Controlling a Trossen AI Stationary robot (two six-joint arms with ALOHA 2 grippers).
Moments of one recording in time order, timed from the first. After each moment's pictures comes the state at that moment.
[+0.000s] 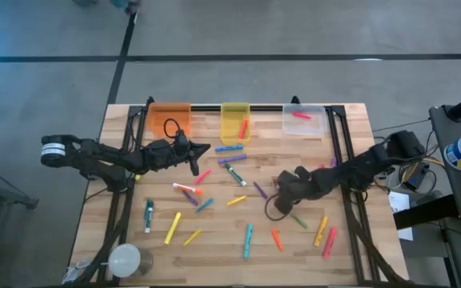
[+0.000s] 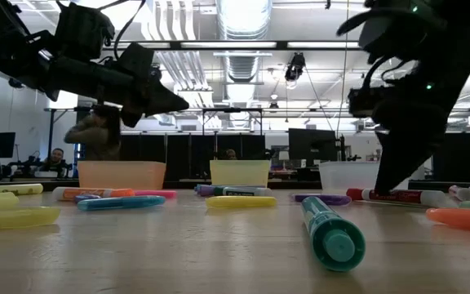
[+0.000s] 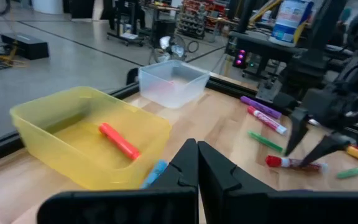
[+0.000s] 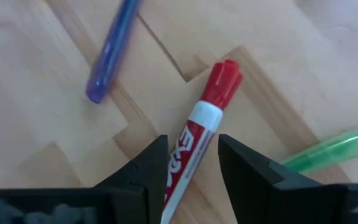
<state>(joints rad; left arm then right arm) 0.19 1.24 0.29 0.87 -0.20 -0.23 0.27 1.50 0.65 -0.40 0.31 0.87</state>
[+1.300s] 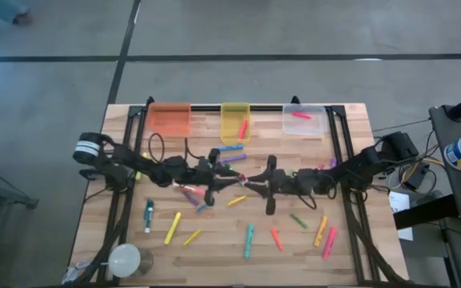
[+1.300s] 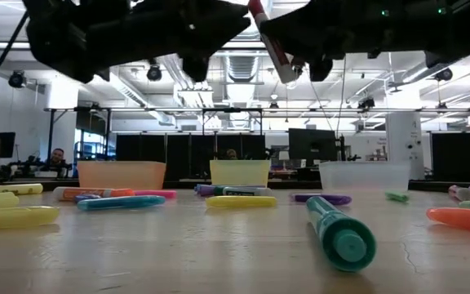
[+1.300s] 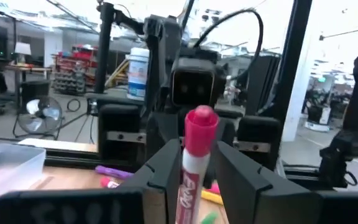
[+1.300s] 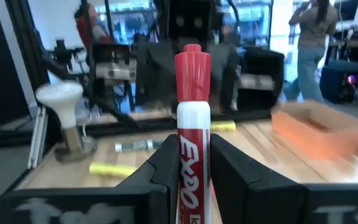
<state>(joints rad) -0.08 1.63 0.62 1.26 0.00 -0.14 0.24 1.55 0.54 1.04 0.33 0.09</state>
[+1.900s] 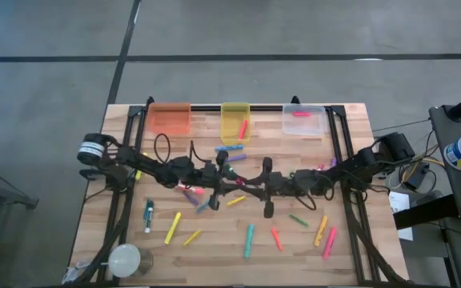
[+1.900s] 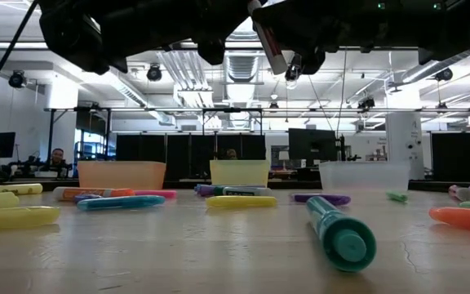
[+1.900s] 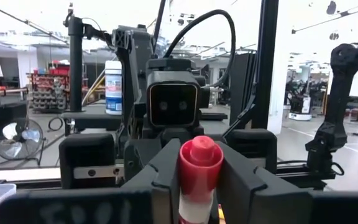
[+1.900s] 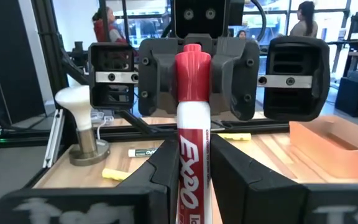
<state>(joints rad) -0.10 1.66 0.72 1.22 0.09 -0.04 0.24 1.59 0.59 1.05 0.28 0.06</state>
